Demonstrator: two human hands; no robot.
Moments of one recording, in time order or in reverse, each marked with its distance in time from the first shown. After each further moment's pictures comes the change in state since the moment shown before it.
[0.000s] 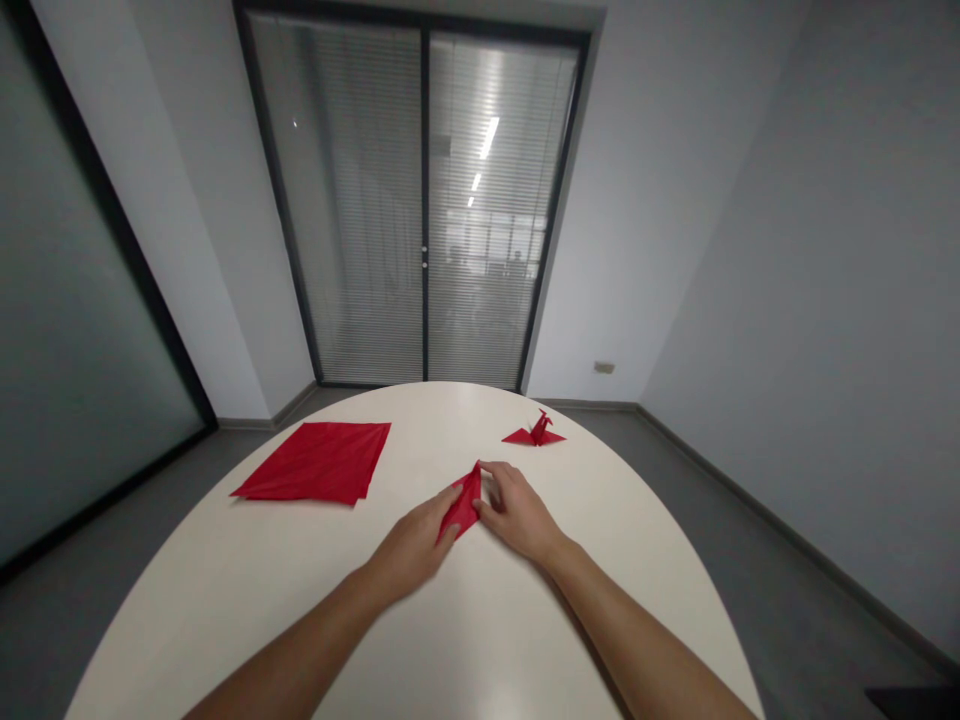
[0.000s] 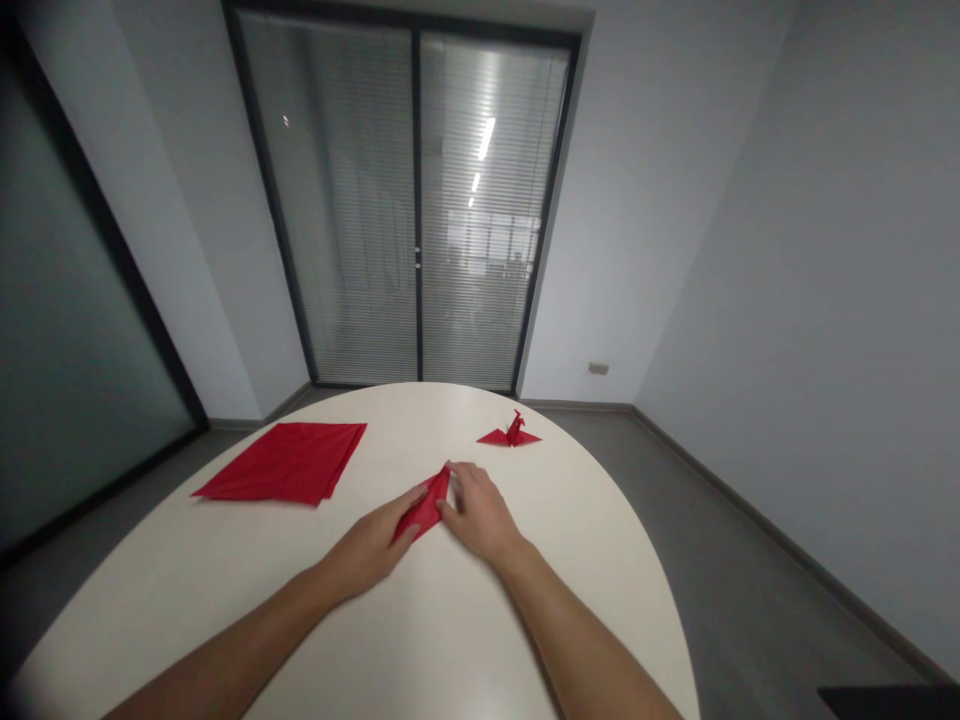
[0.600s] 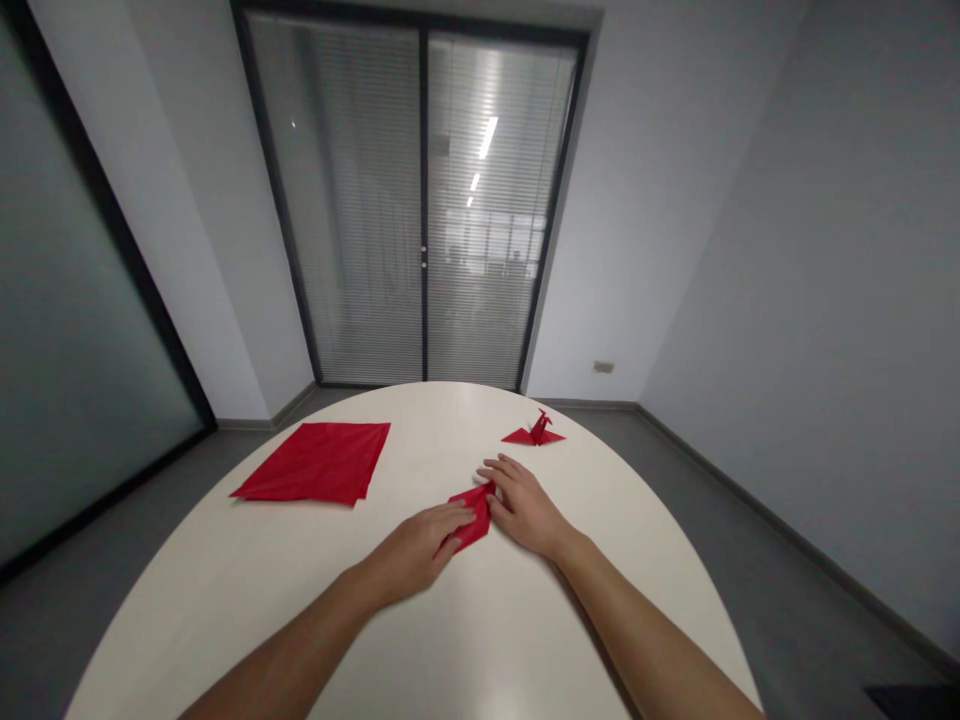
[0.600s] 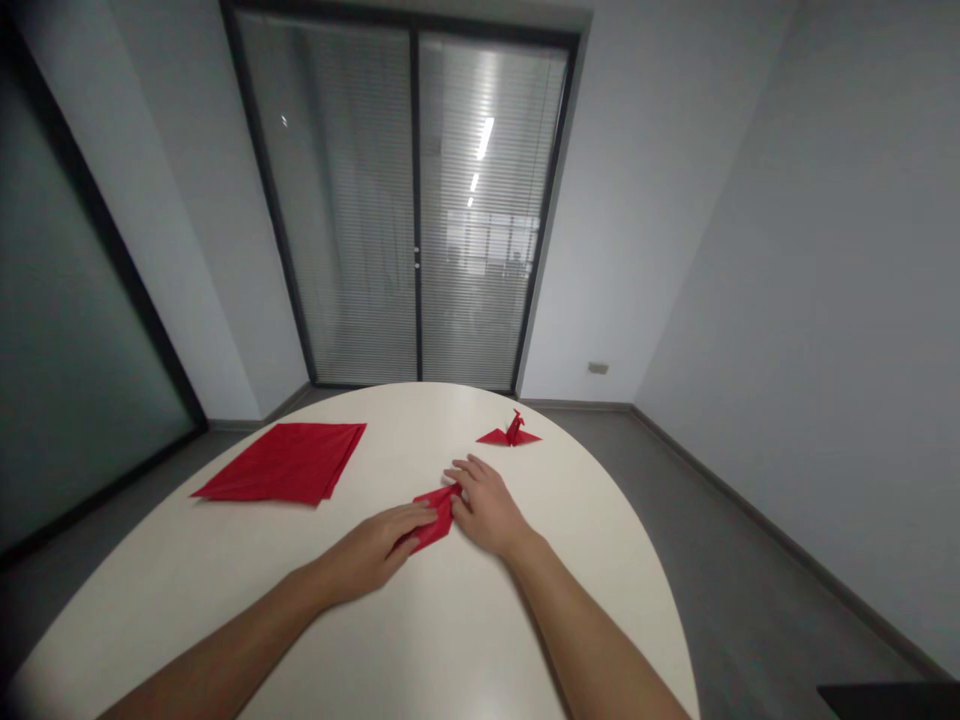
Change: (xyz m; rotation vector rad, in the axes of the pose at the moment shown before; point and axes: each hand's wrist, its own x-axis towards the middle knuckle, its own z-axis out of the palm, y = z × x) left_hand -0.004 0.005 -0.009 -0.009 -0.105 0.166; right_hand 0.002 0.016 -0.011 -0.141 -0.095 -0.133
